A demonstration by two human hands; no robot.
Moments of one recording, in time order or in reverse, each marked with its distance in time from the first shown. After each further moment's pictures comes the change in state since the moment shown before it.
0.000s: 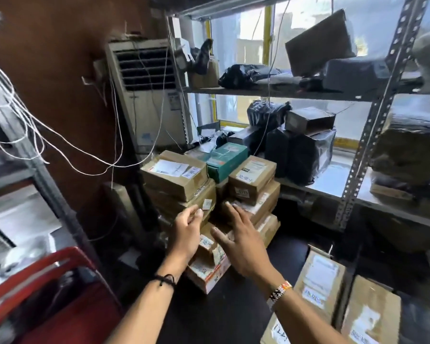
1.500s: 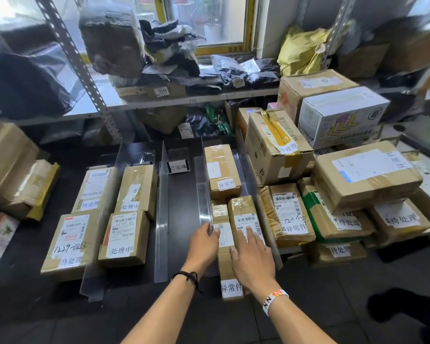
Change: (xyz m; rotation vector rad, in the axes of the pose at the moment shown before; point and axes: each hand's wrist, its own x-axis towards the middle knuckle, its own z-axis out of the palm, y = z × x) left_hand -0.482 -0.060 0.346 0.329 -1.098 -0.118; right_hand -0.526 0.233 -0.180 -0.418 0.035 1.107
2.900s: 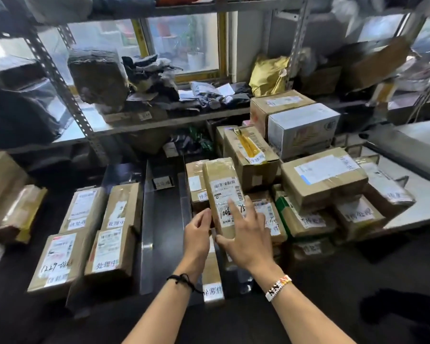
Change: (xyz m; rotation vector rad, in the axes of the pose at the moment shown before) left_hand -0.039 0.073 0.015 -0.509 0.041 0.191; right_hand -0.035 0.002 -0.109 0.117 0.342 -0.060
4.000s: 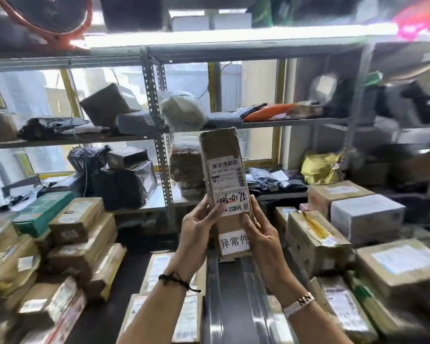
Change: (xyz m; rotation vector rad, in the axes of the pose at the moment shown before) left_hand -0.007 0.228 -0.228 -0.256 -0.216 0.479; right_hand 0.018 -0.262 -0.062 1.544 -0.065 -0.370
